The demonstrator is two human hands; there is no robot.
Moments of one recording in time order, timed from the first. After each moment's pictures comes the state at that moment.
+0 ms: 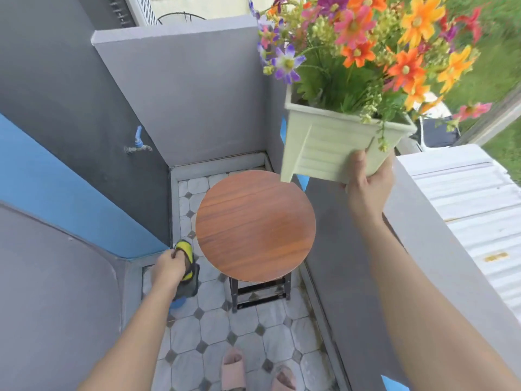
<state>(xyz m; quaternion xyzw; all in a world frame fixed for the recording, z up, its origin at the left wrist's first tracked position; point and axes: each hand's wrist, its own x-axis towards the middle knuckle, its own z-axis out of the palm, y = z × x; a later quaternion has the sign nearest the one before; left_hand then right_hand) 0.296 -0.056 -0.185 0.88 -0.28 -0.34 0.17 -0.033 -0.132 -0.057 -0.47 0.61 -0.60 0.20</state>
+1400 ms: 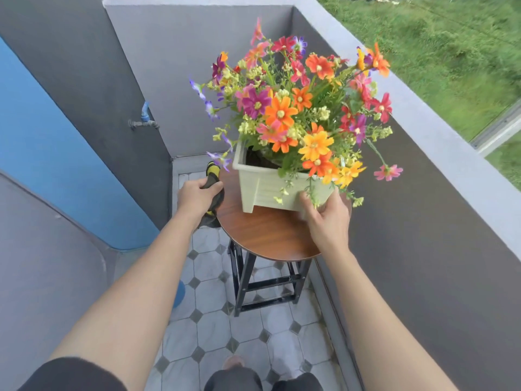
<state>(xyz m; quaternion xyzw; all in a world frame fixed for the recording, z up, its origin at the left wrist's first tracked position) 0.303 -0.125 -0.210 0.75 -0.41 -0.36 0.38 0.065 -0.072 -0.196 -0.56 0.67 -0.41 0.25</state>
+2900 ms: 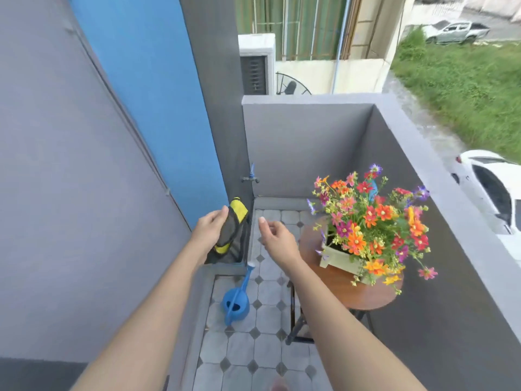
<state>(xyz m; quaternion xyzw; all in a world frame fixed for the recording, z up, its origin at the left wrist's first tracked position) 0.456 0.002 0.001 0.72 -0.31 -0.41 0.46 0.292 -0.032 -0.010 -0.59 0.54 -0.25 0.55</state>
